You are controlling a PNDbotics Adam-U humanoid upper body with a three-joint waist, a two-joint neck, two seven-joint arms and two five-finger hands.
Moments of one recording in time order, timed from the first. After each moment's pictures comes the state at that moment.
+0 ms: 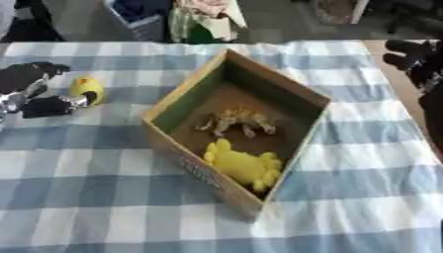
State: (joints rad) left arm -0.82 0.70 -0.12 -1.26 -0.97 0.13 -0.41; right arm -0.55 -0.13 -0.19 -1.87 -0.10 -0.04 0.22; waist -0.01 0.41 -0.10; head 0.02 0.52
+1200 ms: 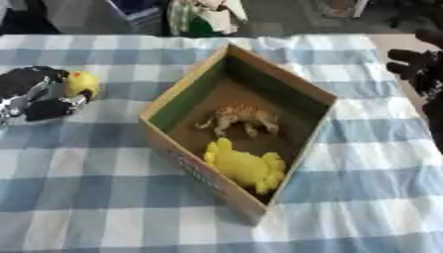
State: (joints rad) left arm -0.83 0.69 -0.12 -1.23 -0.92 0.12 -0.40; right arm -0.56 -0.15 -0.20 -1.85 -0.10 -0.04 0.23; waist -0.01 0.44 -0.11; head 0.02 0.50
